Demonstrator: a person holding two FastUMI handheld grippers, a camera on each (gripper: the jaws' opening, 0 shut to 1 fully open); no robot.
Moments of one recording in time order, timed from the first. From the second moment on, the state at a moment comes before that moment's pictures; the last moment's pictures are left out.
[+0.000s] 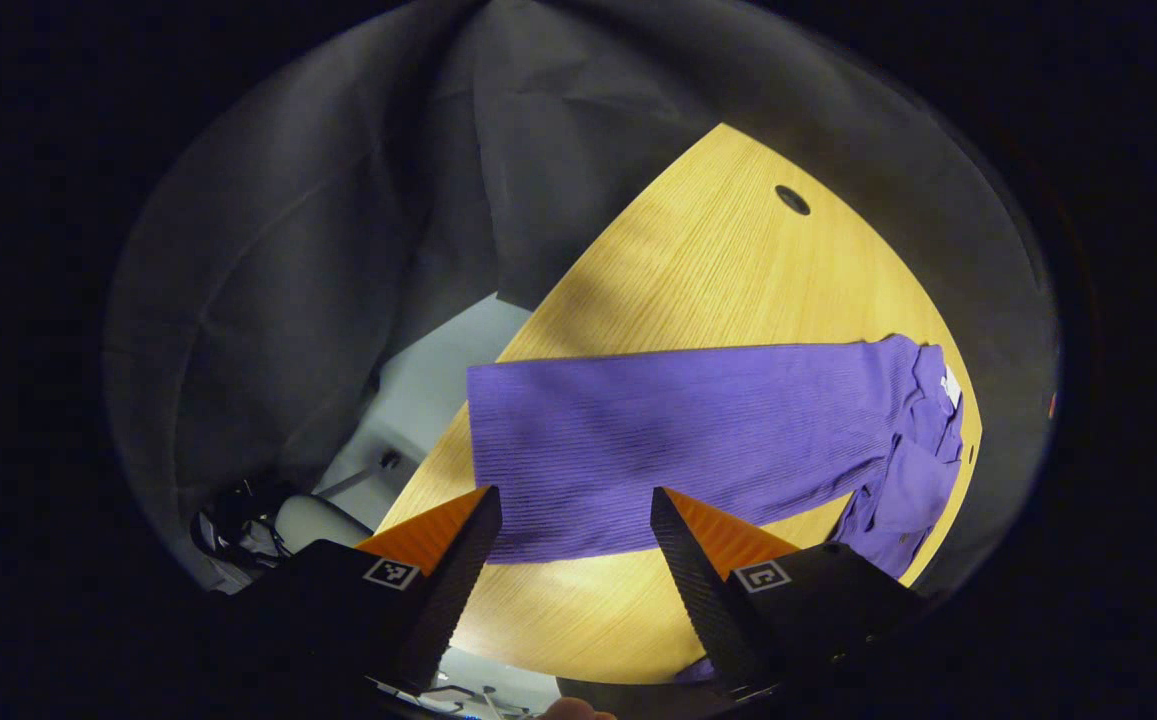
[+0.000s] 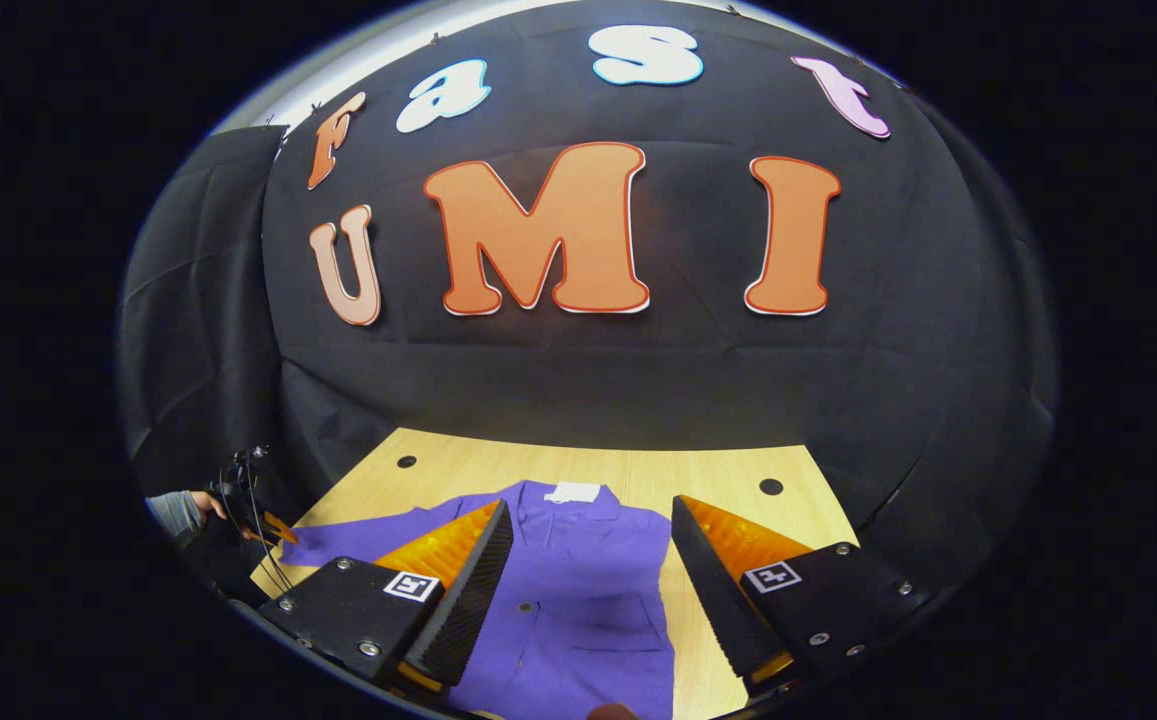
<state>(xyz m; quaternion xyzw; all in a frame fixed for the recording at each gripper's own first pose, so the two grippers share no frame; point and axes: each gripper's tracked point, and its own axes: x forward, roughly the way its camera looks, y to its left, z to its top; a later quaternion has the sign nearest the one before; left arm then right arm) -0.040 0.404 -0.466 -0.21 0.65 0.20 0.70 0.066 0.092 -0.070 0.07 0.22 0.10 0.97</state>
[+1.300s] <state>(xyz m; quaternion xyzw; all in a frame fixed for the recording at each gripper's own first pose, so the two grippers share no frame) 0.013 0.344 -0.410 -0.14 0.63 0.13 0.75 0.060 0.077 -0.084 0.08 0.23 0.10 0.96</state>
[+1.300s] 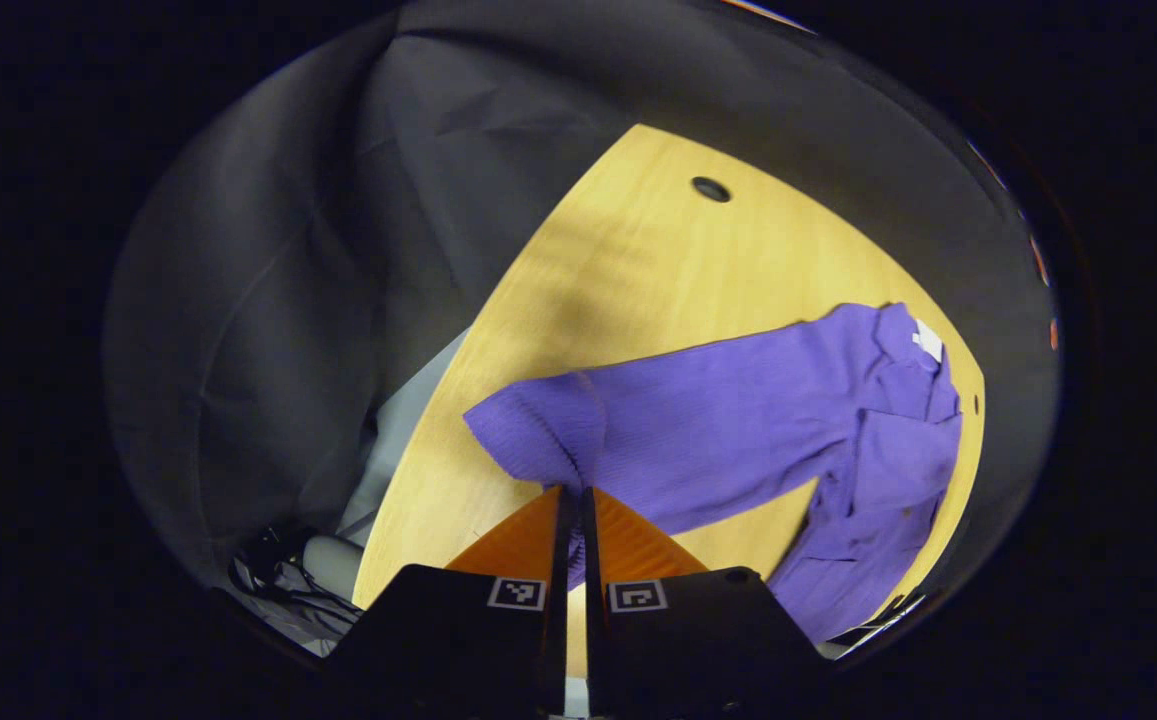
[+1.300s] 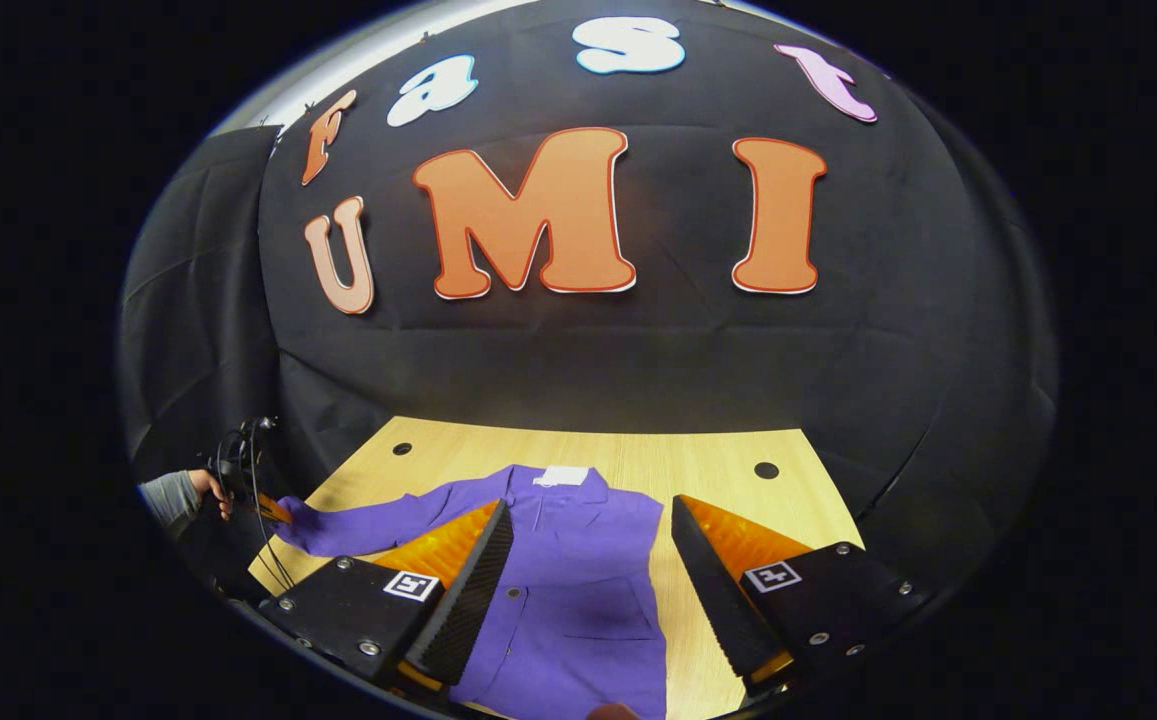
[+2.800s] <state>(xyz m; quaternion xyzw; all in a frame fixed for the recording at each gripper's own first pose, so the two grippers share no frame) 0.200 -0.168 -0.311 0.02 0.55 -0.21 0.81 0.025 -0.061 -0.112 0.12 0.21 0.05 0.97</state>
